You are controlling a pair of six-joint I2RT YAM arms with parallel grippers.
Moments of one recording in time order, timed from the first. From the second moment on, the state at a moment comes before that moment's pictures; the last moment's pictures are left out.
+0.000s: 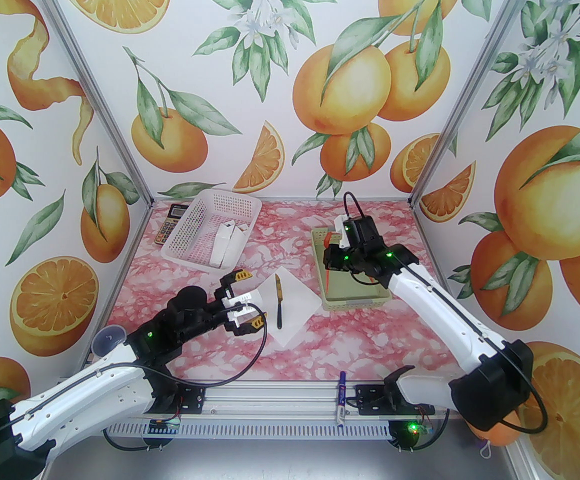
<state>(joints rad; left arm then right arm) -0.85 0.75 0.55 -0.11 0.09 0.56 0.46 1.32 1.18 -0.70 -0.13 0.51</state>
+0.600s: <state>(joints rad) -0.85 0.70 0.54 -0.09 0.09 0.56 0.63 1.41 1.15 -0.57 -0.16 0.65</state>
